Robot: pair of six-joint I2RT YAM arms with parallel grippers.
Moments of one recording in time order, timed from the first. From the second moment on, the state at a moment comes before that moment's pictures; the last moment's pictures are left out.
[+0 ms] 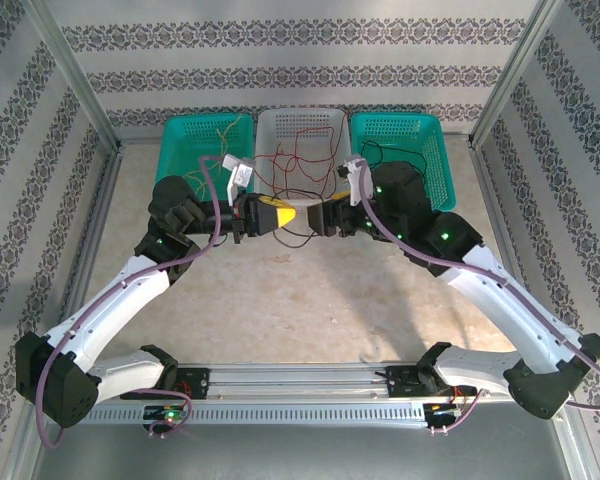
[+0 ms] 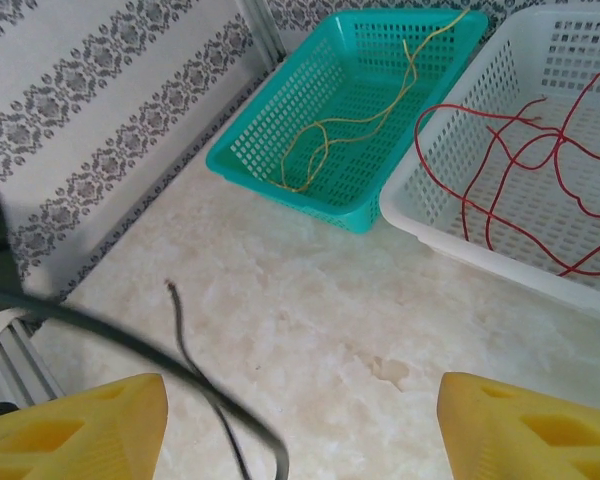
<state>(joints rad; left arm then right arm) -0.47 1.15 0.98 0.41 1.03 -0.83 0.68 1.18 1.34 -0.65 -0.18 0.33</state>
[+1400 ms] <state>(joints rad) -0.43 0.82 0.74 -0.10 0.21 -0.52 0.07 1.99 2.15 -1.07 0.04 0.47</state>
